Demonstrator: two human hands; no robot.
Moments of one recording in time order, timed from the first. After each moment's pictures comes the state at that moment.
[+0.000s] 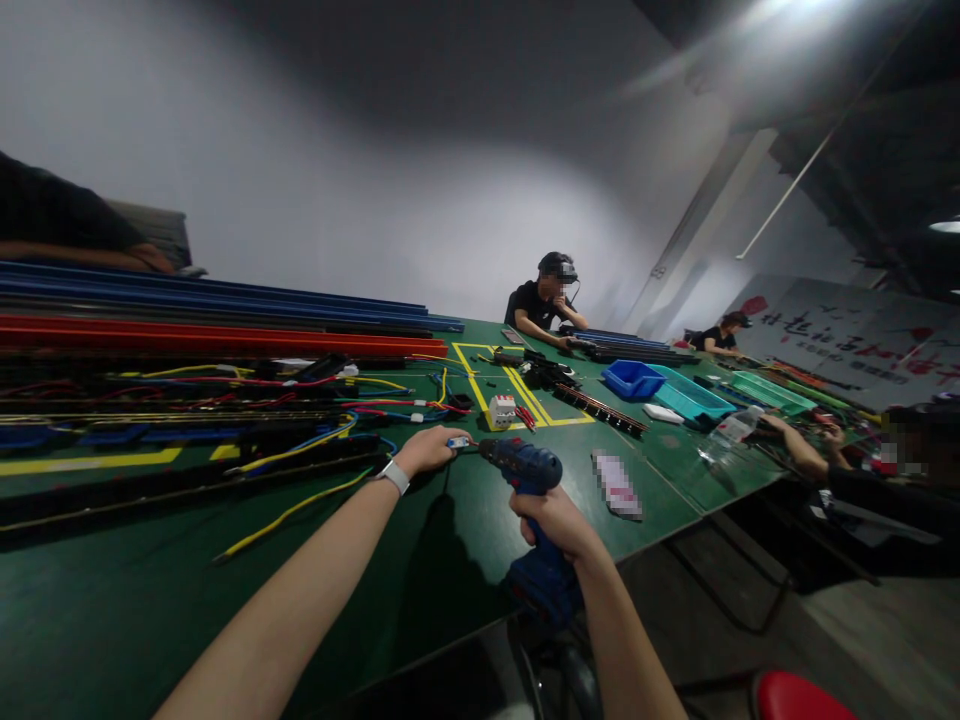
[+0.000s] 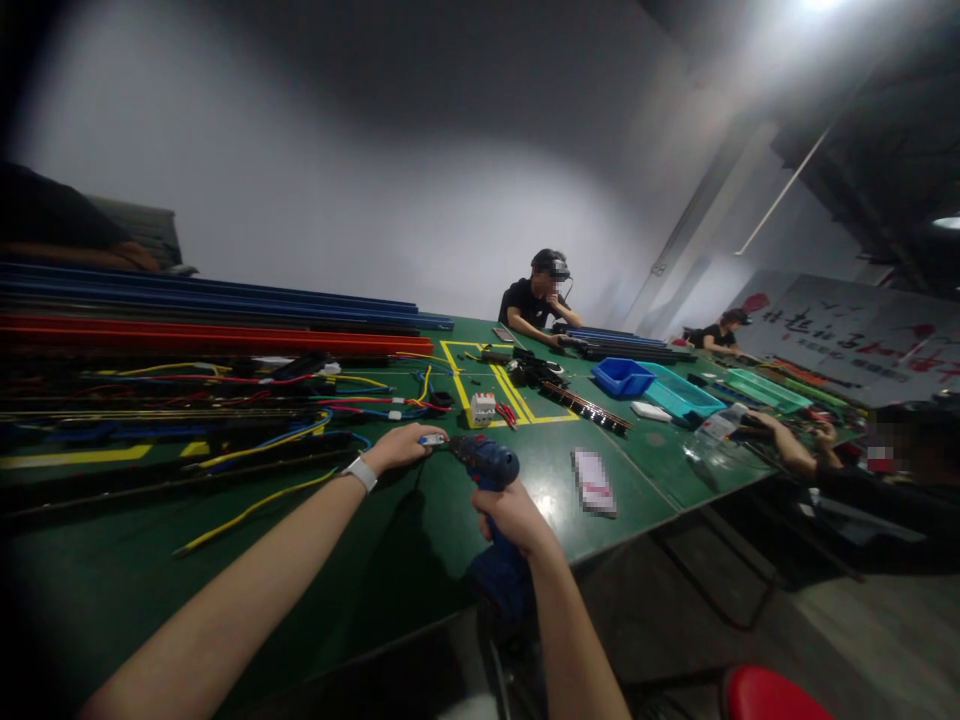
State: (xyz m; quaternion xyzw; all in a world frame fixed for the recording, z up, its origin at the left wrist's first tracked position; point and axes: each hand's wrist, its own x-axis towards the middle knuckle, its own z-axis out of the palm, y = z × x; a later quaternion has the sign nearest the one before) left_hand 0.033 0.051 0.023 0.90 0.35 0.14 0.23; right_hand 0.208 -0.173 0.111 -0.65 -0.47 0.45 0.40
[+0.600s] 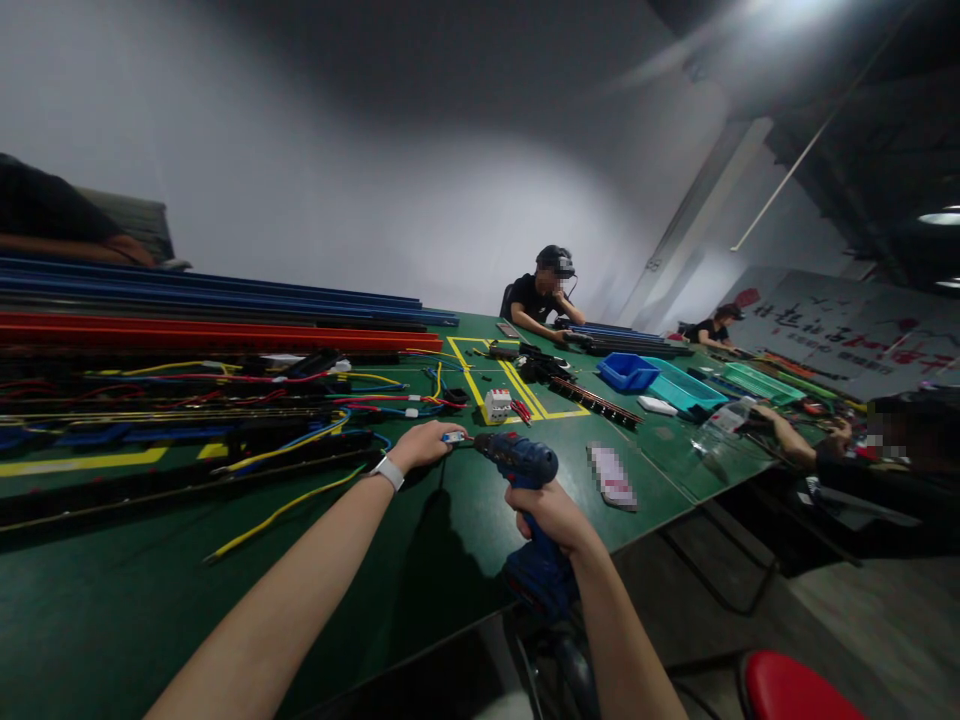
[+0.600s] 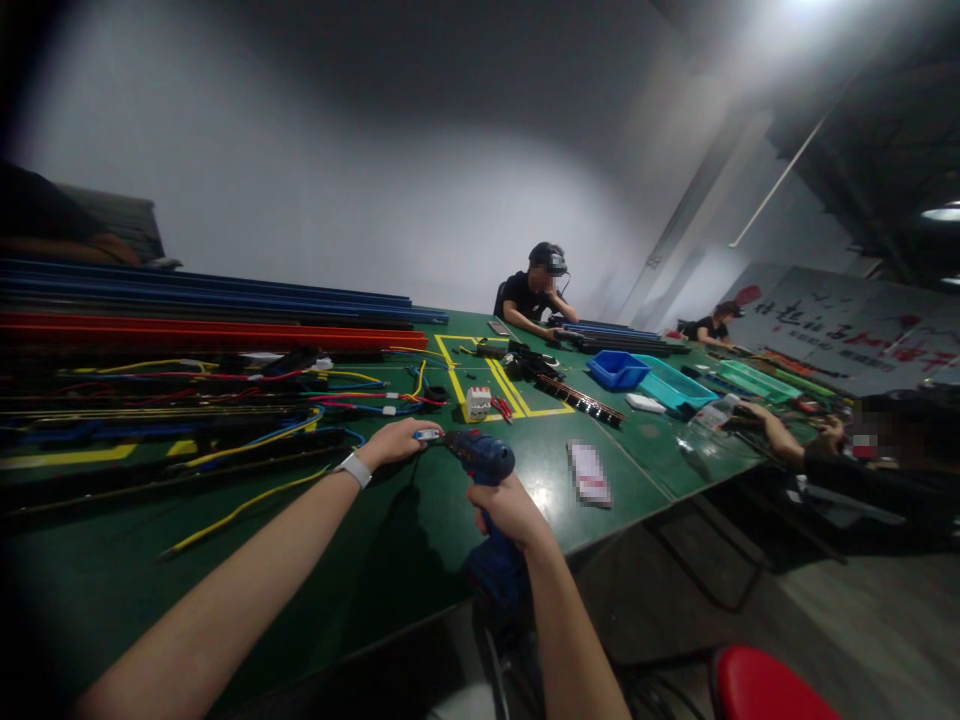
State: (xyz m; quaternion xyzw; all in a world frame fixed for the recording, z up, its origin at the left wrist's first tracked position) left_hand 0.035 0.057 0.016 0.90 0.36 0.14 0.22; right_hand 0.208 -0.175 0.119 -0.65 -0.49 0.44 0.38
